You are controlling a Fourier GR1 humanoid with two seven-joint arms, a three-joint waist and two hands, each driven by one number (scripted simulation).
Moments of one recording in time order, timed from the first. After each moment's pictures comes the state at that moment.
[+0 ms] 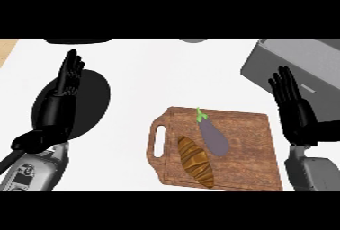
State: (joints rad) left arm -0.26 0.34 -0.19 -1.62 0.06 0.33 -0.11; right arm -0.19 -0.19 -0.05 -1.47 -0.19 -0.04 -0.10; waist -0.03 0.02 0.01
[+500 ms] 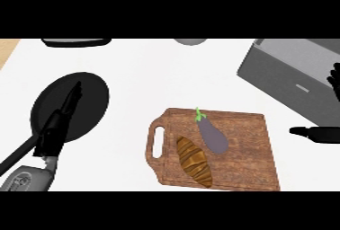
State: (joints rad) left arm -0.14 0.43 -0.21 -1.43 0.02 0.23 -0.04; right arm -0.14 -0.51 -0.15 -1.47 -0.05 0.03 -0.09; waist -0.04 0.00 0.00
